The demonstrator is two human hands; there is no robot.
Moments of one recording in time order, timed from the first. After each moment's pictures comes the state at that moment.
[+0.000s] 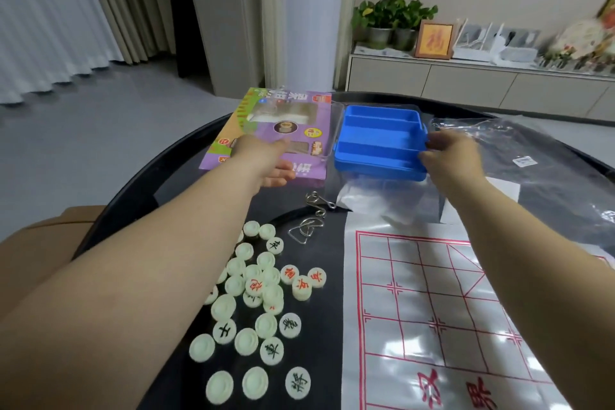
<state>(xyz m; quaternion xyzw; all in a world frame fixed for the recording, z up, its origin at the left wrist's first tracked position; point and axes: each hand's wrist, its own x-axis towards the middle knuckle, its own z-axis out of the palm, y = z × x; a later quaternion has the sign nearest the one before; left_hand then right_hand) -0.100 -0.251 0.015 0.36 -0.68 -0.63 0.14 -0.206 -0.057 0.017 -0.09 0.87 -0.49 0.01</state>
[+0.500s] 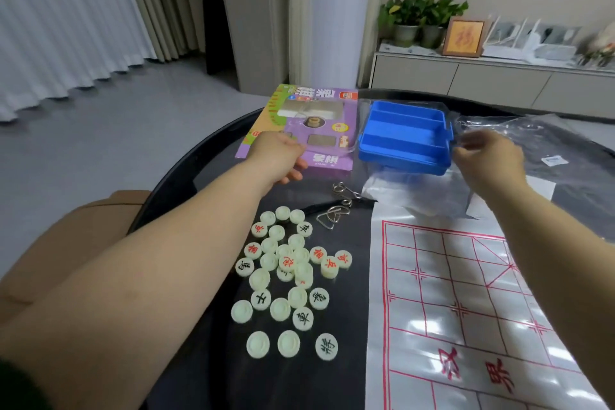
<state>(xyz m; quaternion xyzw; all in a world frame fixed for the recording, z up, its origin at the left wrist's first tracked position) -0.067 -0.253 0.020 0.33 -0.77 -0.52 0.14 -0.195 -0.043 0.019 -0.12 0.93 -0.36 -0.07</state>
